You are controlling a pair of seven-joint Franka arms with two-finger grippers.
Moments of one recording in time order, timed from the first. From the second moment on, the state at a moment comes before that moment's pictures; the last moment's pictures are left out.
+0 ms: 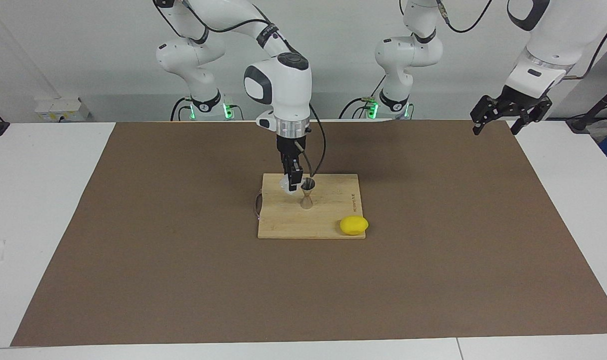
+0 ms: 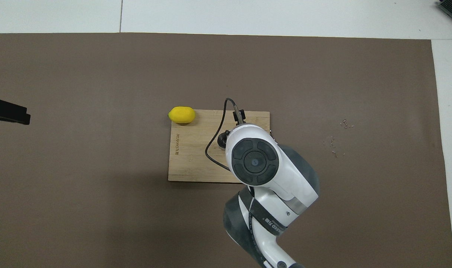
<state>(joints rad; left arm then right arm) -0.03 -0.01 0.01 -1.55 0.02 1.55 0.08 0.53 0.19 0.08 -1.86 -0.24 2.24 2.09</state>
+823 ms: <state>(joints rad) -0.03 -0.01 0.01 -1.55 0.02 1.55 0.08 0.43 0.20 0.08 -1.86 0.13 2.24 1.98</state>
